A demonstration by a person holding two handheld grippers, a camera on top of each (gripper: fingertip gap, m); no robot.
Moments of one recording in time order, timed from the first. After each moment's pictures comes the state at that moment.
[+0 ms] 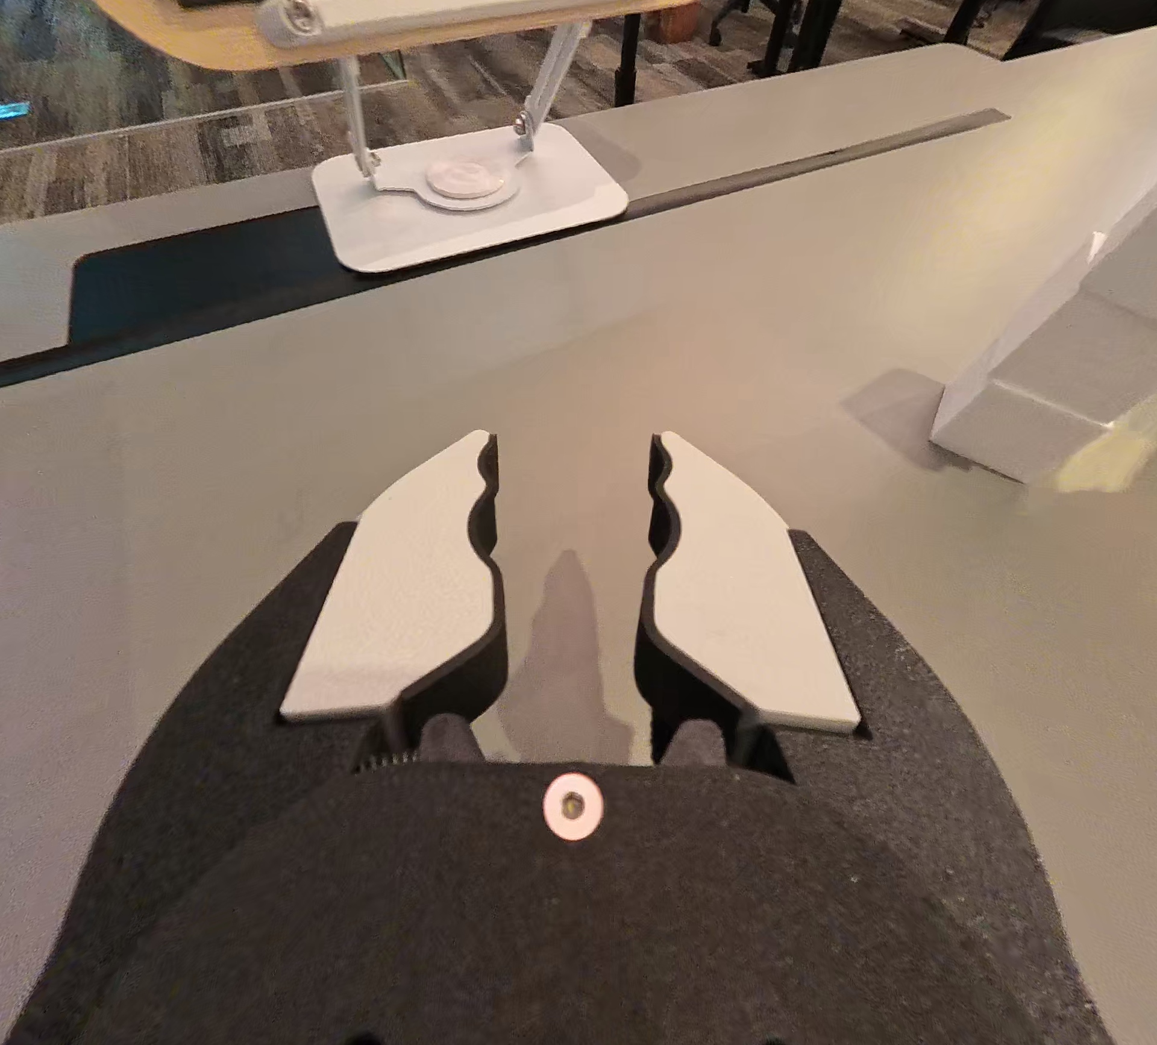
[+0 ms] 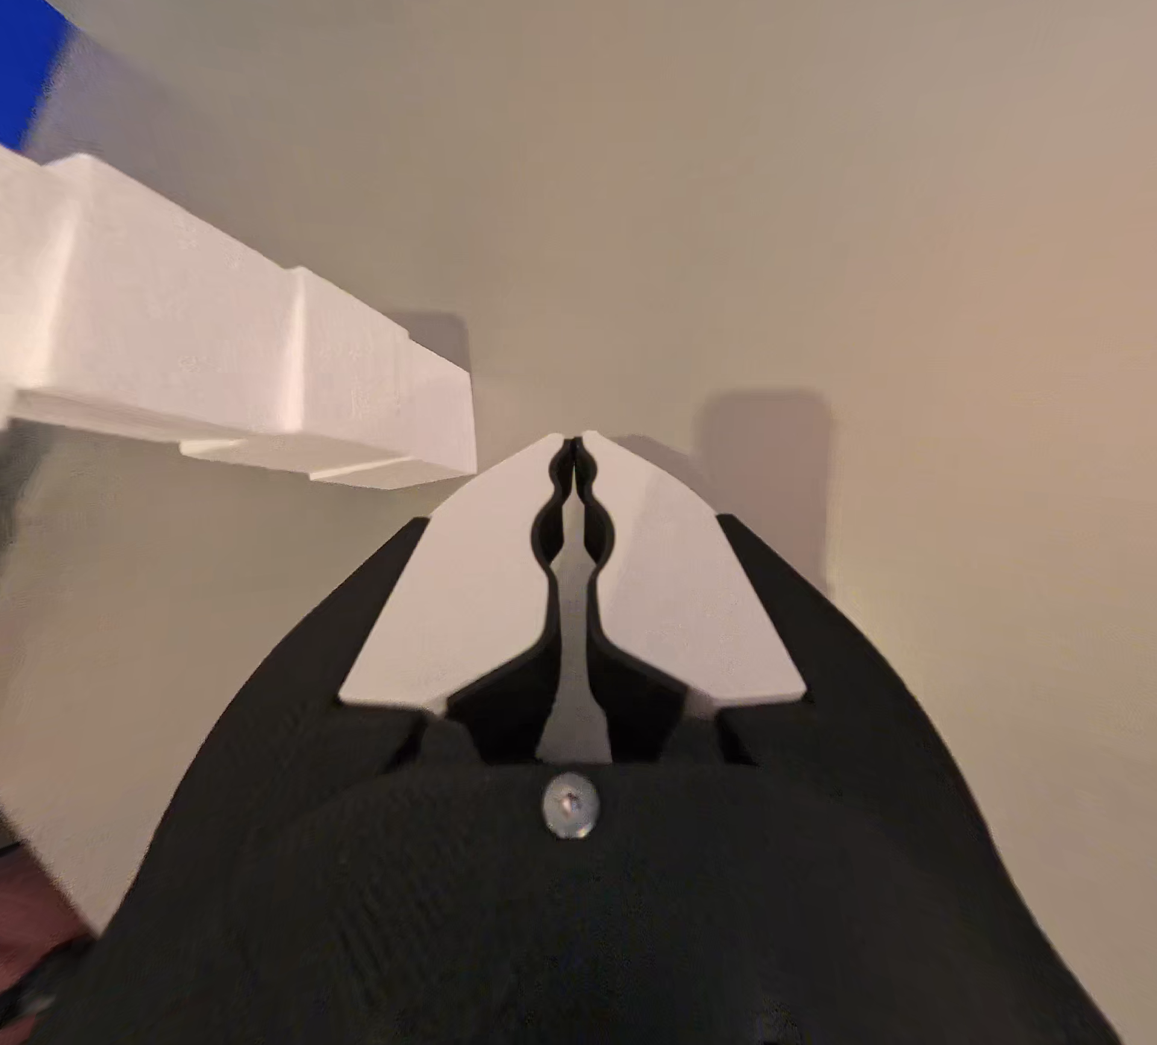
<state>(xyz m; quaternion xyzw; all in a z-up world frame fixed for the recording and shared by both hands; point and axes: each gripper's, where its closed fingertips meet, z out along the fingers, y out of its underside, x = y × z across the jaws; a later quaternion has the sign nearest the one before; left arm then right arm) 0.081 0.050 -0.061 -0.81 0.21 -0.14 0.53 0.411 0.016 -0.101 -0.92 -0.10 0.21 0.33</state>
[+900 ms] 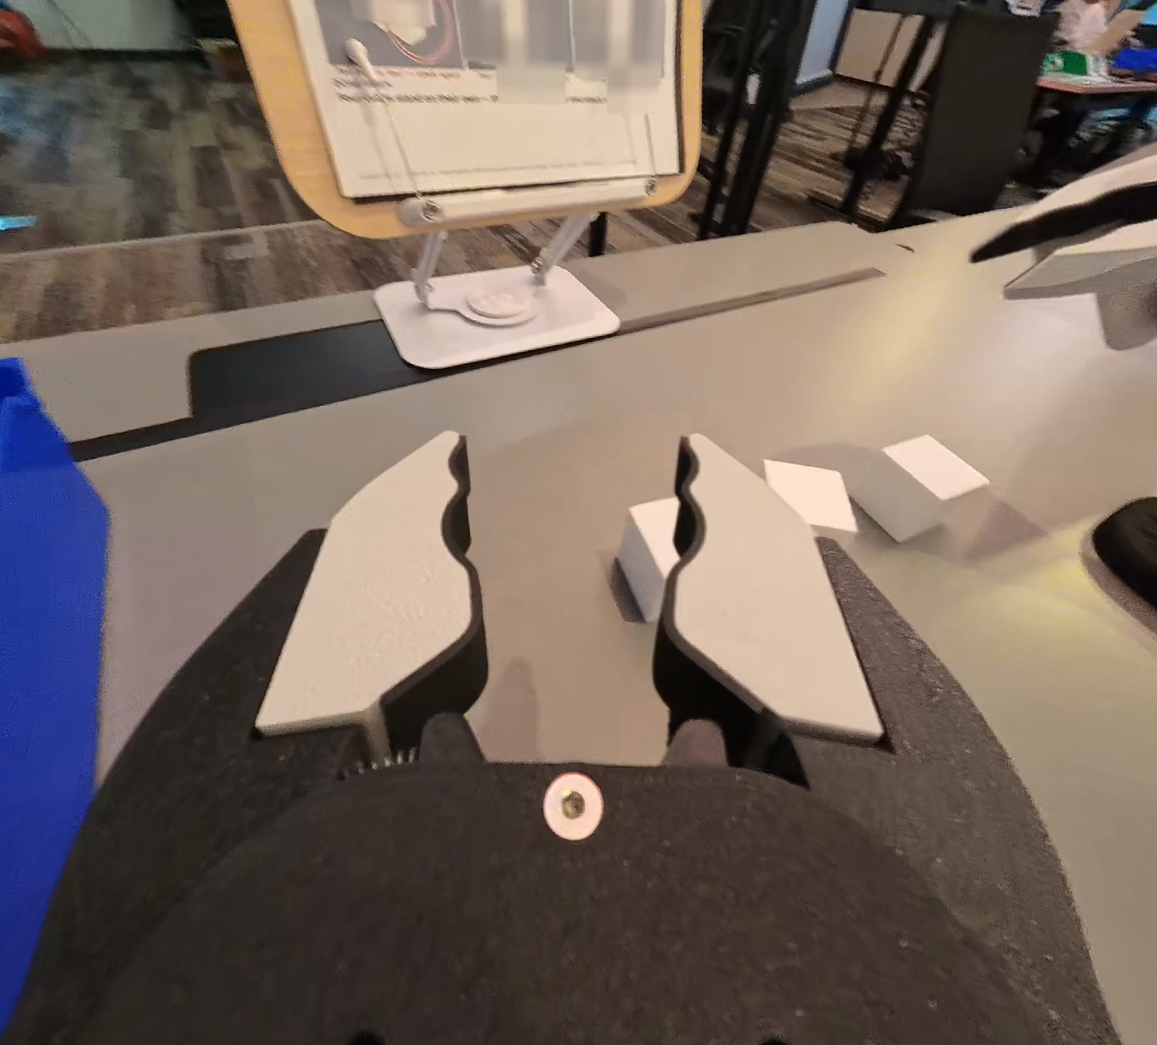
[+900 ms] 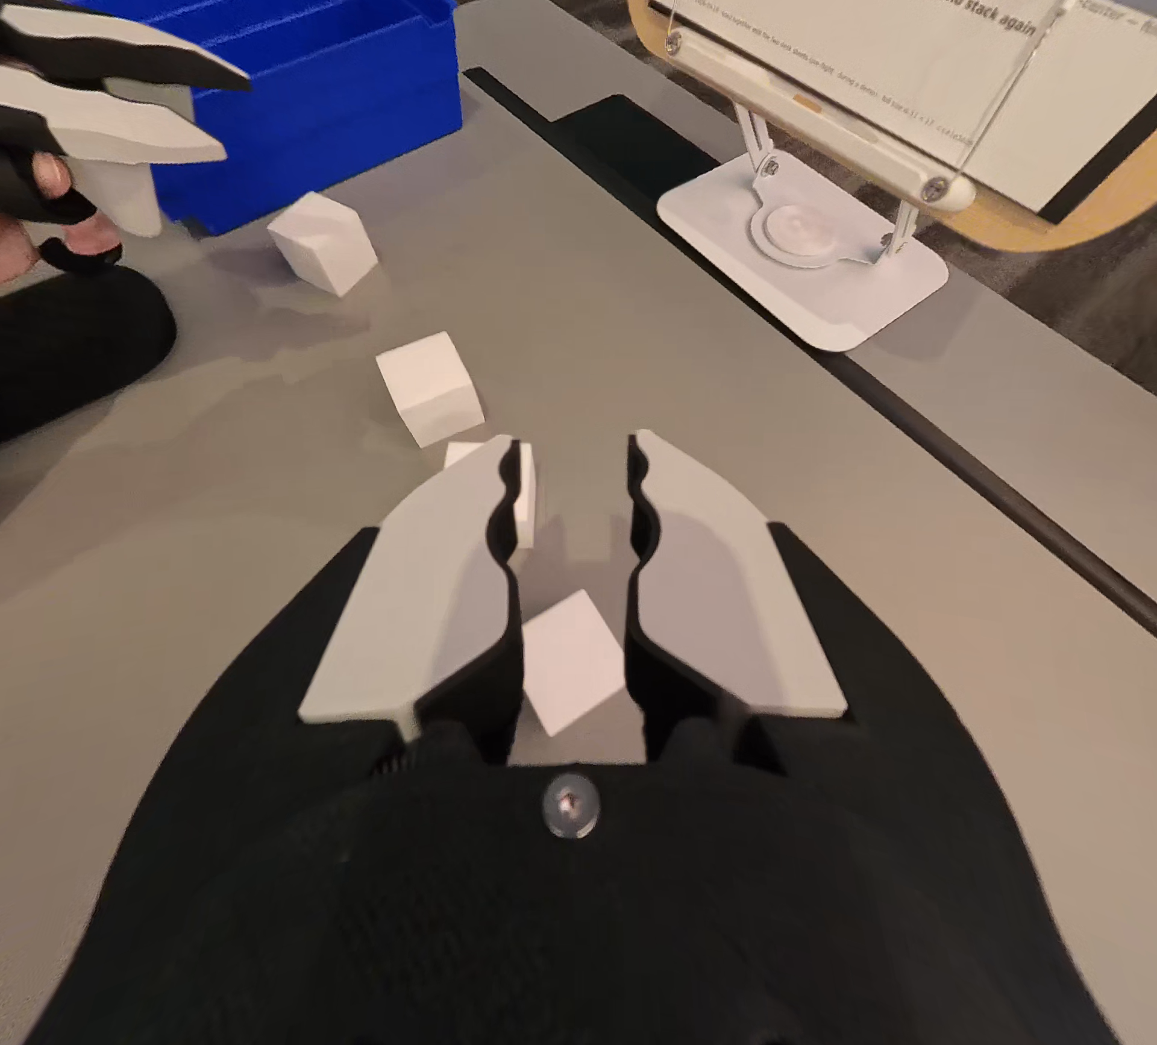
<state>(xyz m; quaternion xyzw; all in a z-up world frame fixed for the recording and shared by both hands) 0.026 0.020 0.007 -0.75 0.20 -0.21 0.59 0.265 0.021 0.013 -0.78 -0.36 0.21 0.46</state>
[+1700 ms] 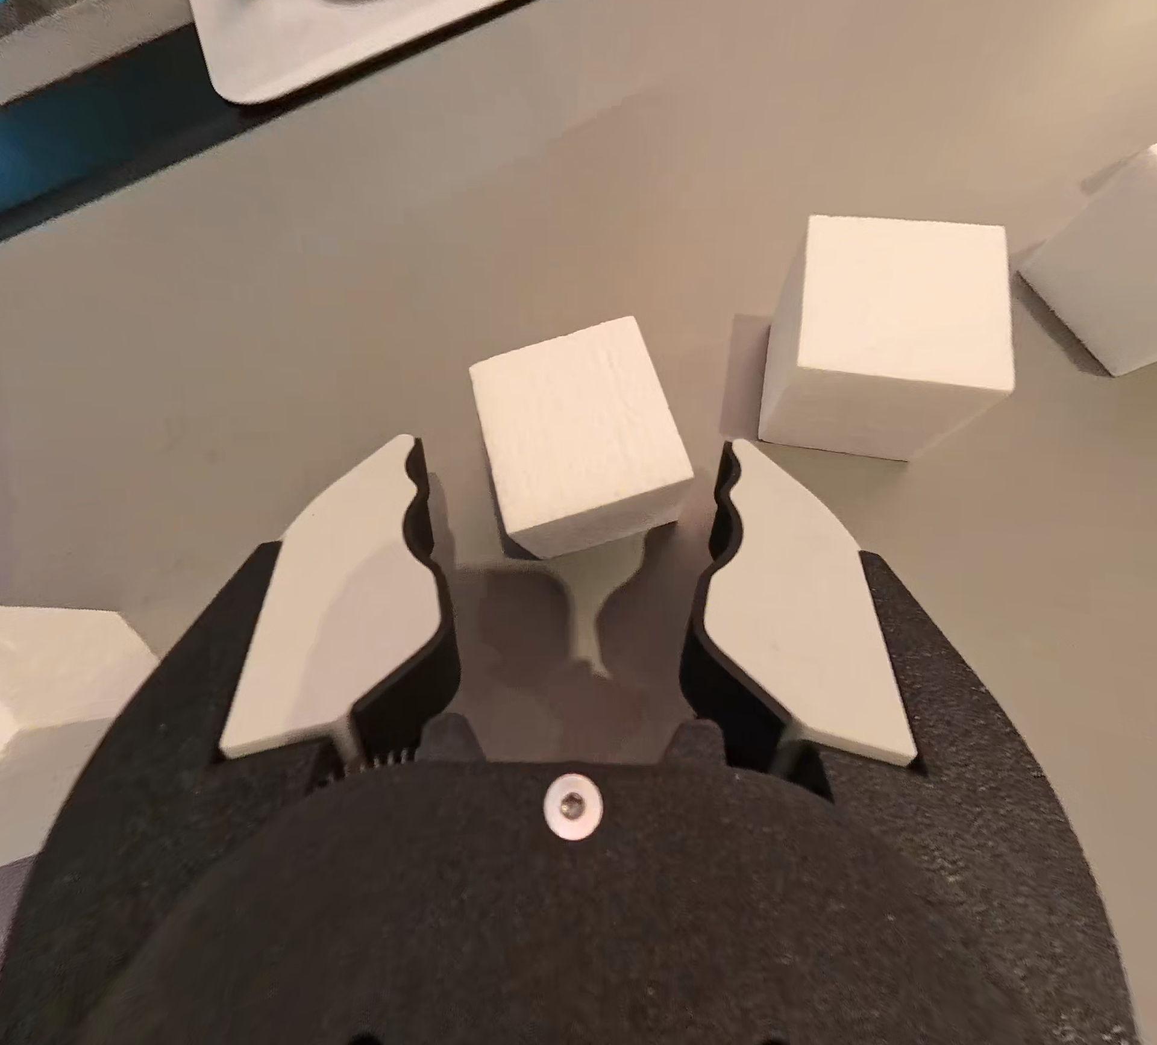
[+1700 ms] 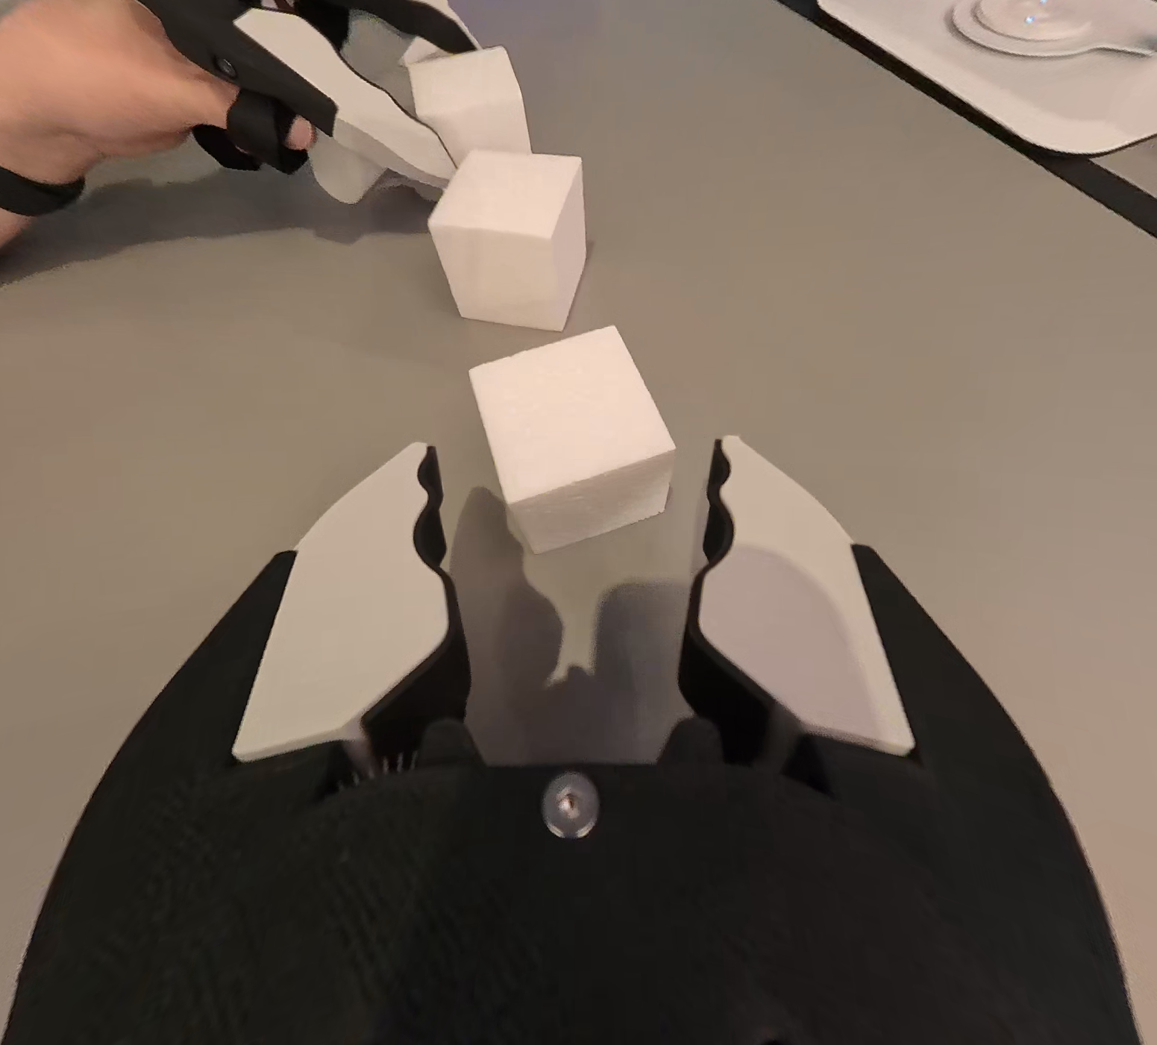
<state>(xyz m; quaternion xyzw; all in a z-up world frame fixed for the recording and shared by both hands) 0.109 0.030 -0.131 -0.86 0.26 -0.06 0.44 0.302 -0.017 -0.120 -0.74 -0.43 0.29 0.42</state>
